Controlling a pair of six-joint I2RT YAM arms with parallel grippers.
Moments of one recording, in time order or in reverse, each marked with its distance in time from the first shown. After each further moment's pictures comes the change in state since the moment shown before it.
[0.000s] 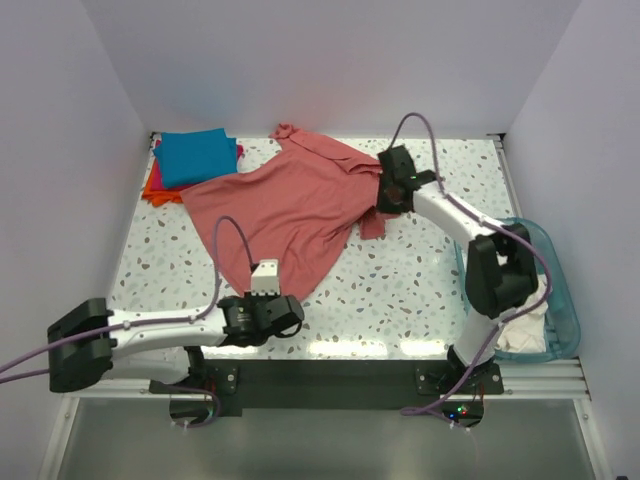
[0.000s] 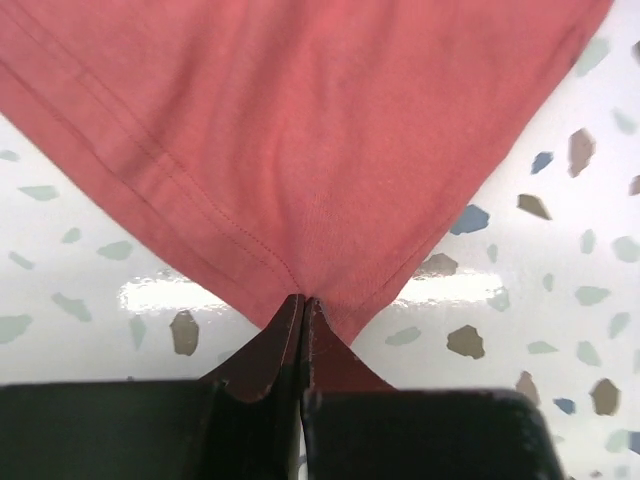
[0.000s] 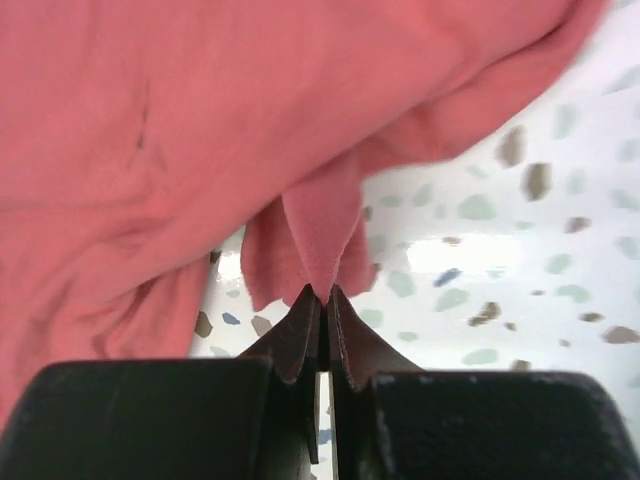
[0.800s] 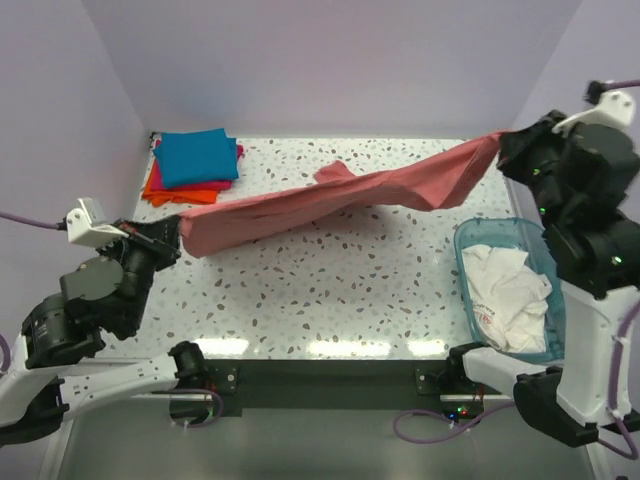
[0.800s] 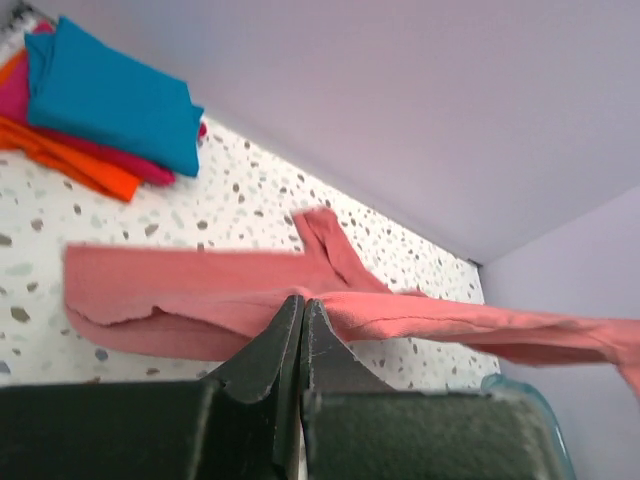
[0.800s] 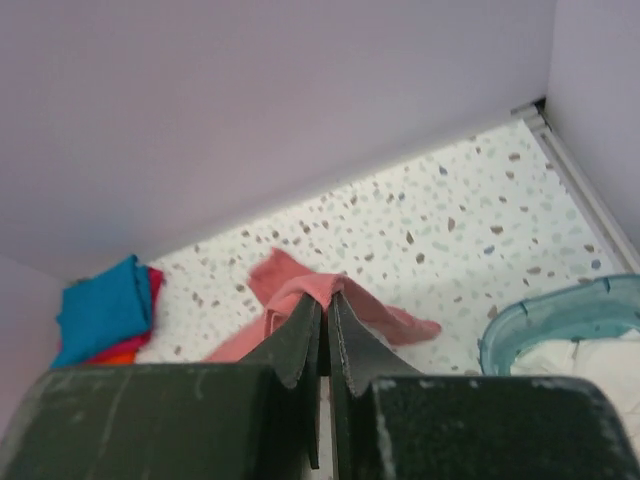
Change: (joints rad) left arm 0.103 -0.650 0.680 -0.346 -0.422 0.268; right arm -0.218 -0.725 0.444 -0.385 0.106 -0.001
